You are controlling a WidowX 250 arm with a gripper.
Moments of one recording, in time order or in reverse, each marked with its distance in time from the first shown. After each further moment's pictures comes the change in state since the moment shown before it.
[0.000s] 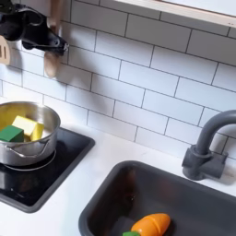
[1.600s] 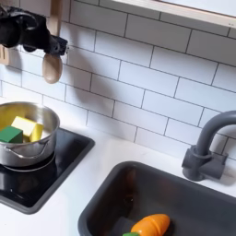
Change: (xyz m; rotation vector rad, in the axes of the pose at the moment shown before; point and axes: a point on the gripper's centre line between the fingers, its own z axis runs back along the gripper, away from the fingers) arm 0.008 -0.020 0.039 -0.014 -0.125 -0.070
